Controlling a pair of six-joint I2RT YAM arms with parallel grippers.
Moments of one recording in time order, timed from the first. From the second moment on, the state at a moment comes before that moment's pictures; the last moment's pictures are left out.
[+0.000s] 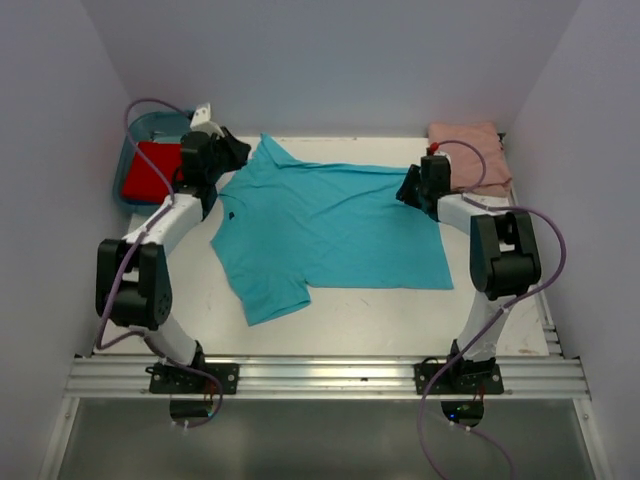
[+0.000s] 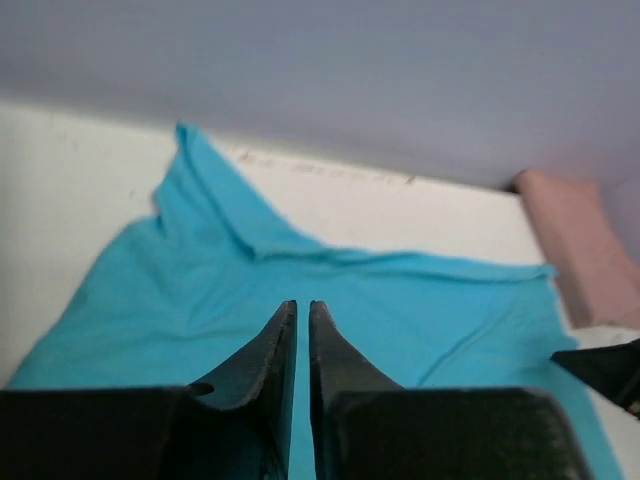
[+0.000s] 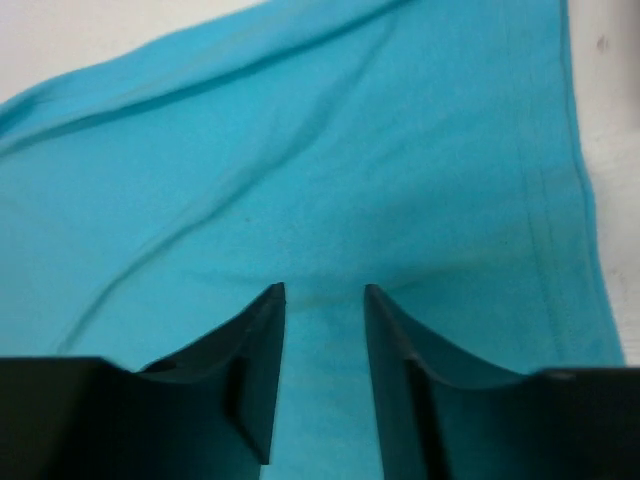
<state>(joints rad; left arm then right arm) -0.11 1.75 1.17 0.26 0.16 -0.46 0.13 1.93 1.19 0.03 0.03 0.50</state>
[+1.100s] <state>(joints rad) -0.32 1.30 0.91 -0.22 -0.09 -0.53 0.26 1.28 0.92 -0.43 0.23 0.51</state>
